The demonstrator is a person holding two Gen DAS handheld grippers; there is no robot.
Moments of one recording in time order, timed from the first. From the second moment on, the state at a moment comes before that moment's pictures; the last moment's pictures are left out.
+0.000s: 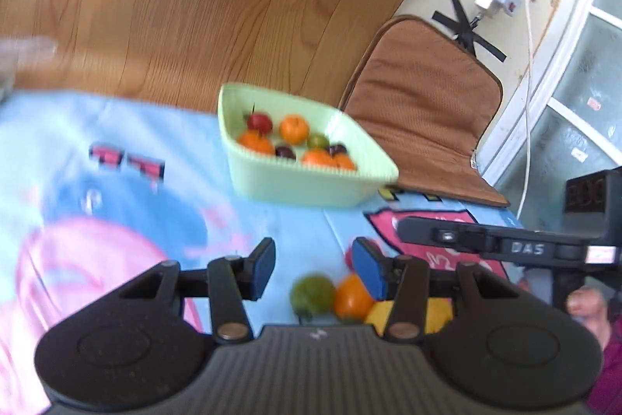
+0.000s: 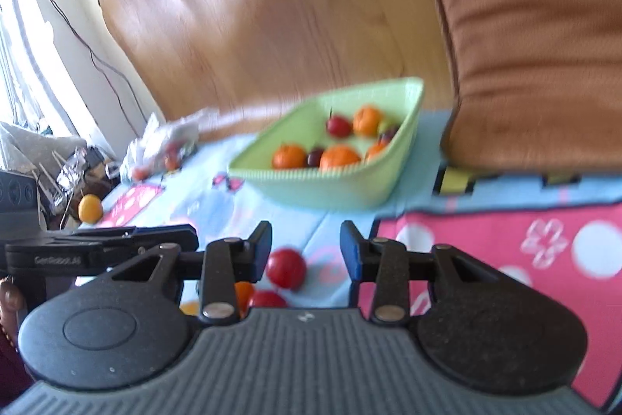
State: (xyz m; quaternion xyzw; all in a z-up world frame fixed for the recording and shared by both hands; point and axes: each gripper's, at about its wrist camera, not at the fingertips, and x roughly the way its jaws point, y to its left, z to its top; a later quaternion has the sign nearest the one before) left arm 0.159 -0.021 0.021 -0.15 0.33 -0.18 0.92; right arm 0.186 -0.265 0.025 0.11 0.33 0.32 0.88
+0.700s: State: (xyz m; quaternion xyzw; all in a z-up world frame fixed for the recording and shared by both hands) left arm 0.081 0.003 0.012 -0.15 0.31 -0.16 0.93; right arm 0.120 -0.276 0.027 0.05 0.30 0.29 0.91
